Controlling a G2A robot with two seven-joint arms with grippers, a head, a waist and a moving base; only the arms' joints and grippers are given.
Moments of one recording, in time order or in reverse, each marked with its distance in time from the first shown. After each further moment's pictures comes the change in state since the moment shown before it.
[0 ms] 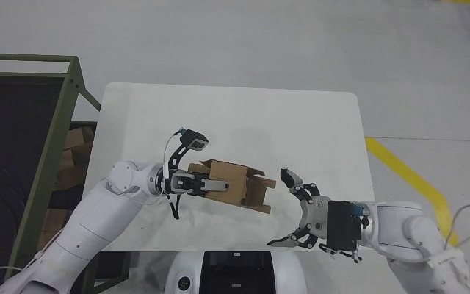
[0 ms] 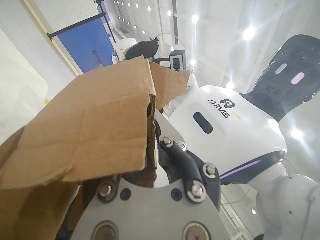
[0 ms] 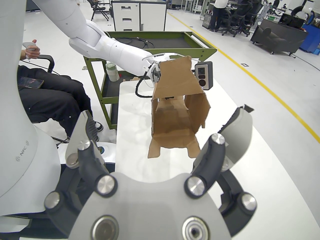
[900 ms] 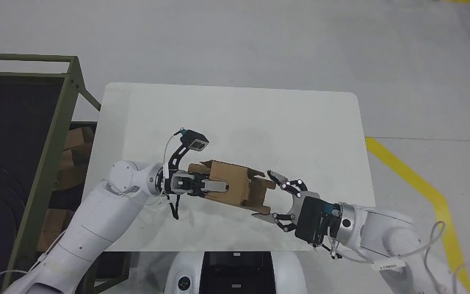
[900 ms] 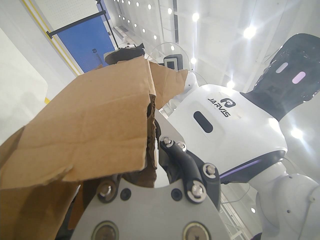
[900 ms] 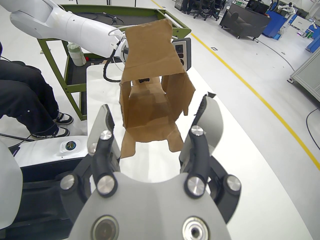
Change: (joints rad) left arm 0.026 -0.036 -0.054 -0.003 0.026 0.033 -0.032; right arm -0.016 -0.027 -0.079 -0.028 -0.251 0.221 -0.011
